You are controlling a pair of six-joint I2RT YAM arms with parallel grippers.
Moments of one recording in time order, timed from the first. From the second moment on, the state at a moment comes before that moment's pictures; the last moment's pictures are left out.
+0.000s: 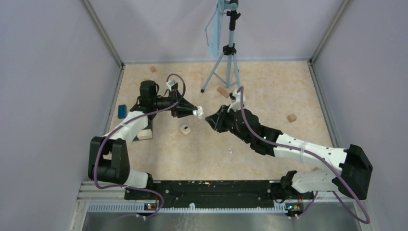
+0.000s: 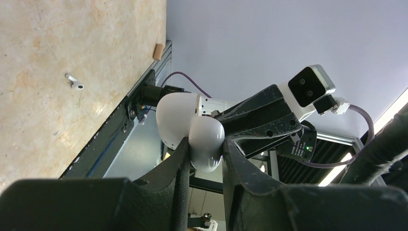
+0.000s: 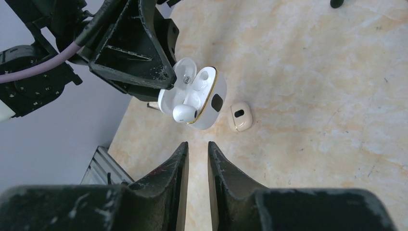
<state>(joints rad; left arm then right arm) -0.14 1.43 0.88 0.09 1.24 -1.23 1.03 1.18 0.84 0.12 0.29 0.71</state>
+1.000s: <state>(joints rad) -0.14 1.44 0.88 0.07 1.24 -1.20 1.02 1.23 0.92 0.03 0.23 0.77</state>
